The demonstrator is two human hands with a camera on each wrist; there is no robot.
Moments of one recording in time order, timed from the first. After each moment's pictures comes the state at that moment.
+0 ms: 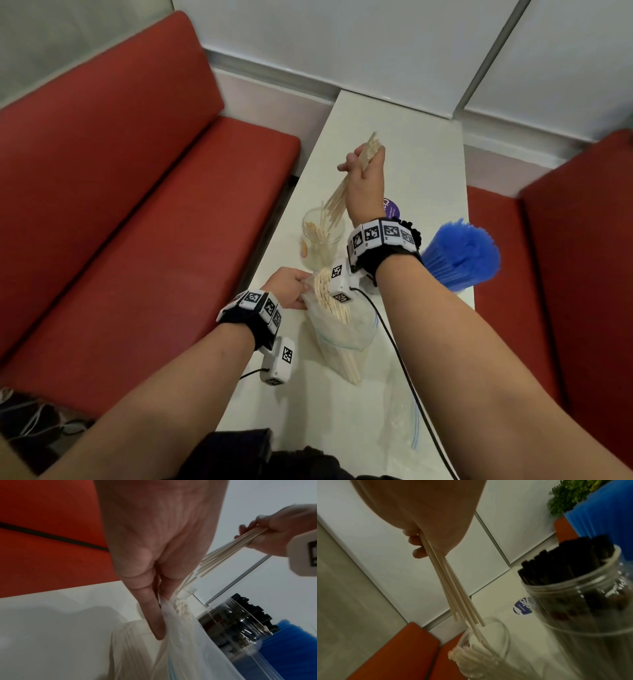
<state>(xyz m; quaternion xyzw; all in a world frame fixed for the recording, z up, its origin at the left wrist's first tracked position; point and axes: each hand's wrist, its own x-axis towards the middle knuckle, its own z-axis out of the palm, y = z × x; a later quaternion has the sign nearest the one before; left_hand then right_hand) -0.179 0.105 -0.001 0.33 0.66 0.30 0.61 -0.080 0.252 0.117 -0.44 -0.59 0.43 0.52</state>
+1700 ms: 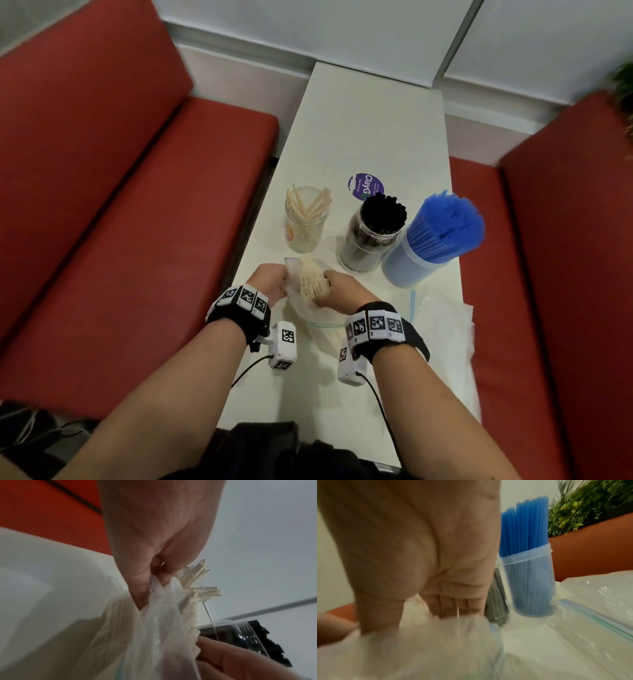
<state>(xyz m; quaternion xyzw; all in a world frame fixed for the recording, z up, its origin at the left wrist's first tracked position) -0.175 0.104 -0.022 0.13 0.68 0.37 0.62 -0.006 0.123 0.012 -0.57 -0.72 0.38 -0.11</state>
